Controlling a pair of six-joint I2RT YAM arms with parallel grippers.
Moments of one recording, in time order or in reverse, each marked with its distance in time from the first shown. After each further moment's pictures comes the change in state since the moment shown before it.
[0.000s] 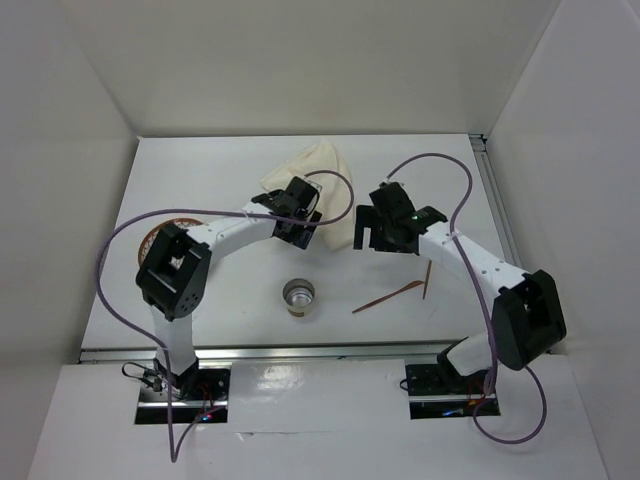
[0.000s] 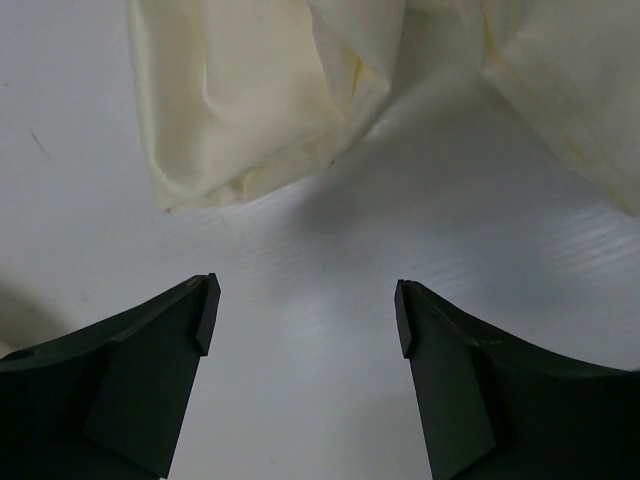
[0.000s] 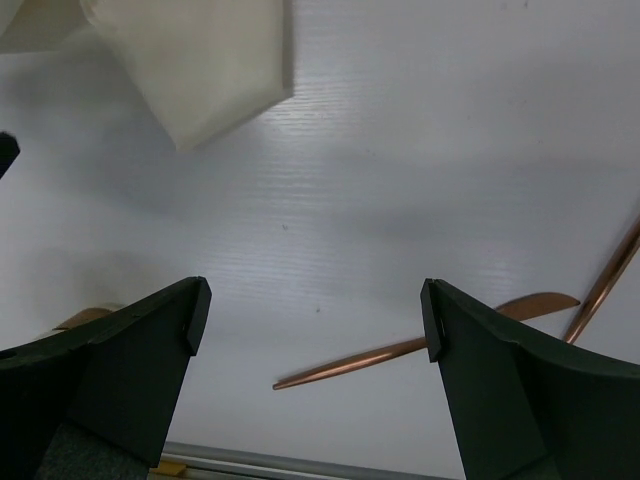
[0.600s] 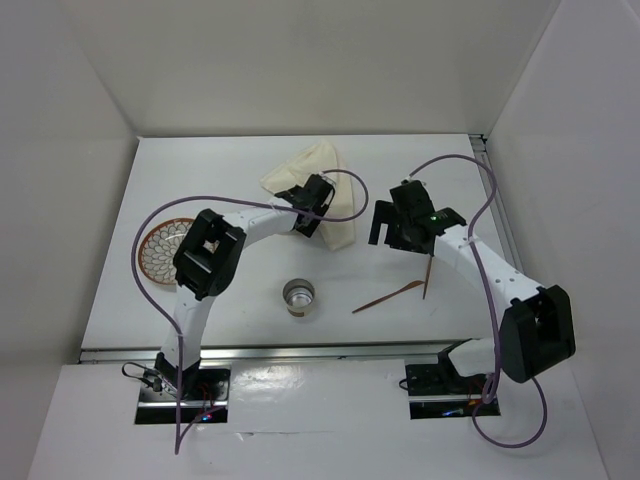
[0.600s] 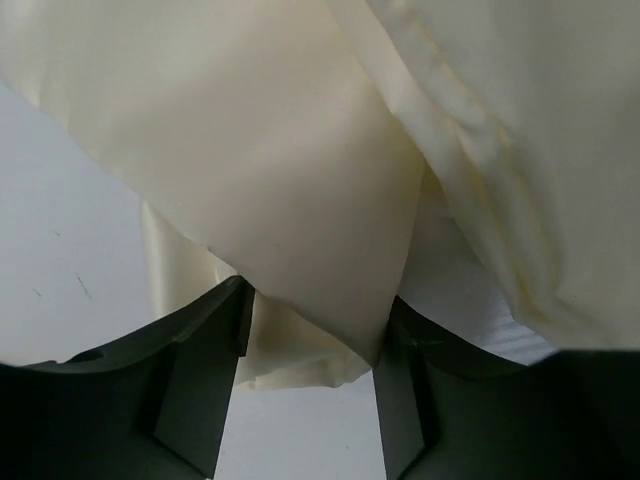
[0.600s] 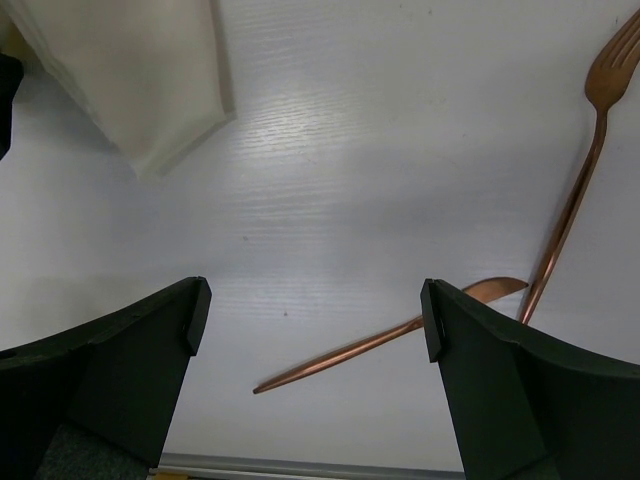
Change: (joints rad) left arm 0.000 0.294 0.219 0.129 -0.148 0.148; right arm -0.104 -0.091 -0.045 -0.018 -0.008 0.009
